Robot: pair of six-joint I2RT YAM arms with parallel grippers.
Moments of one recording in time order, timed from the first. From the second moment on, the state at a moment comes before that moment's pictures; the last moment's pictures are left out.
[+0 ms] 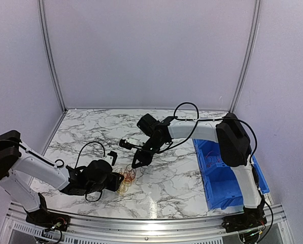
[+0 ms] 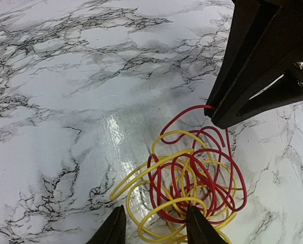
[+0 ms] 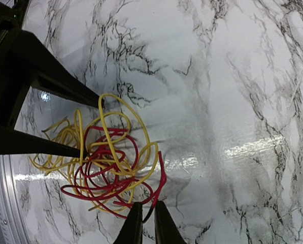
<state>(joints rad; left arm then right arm) -1.07 1.54 0.48 0.31 -0.37 -0.60 0.86 2.28 1.82 -0.70 -0.57 -0.31</state>
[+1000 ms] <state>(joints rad) -1.05 1.79 0.68 0.38 -0.45 -0.61 0.85 2.04 1.69 -0.69 -0.66 -0.32</state>
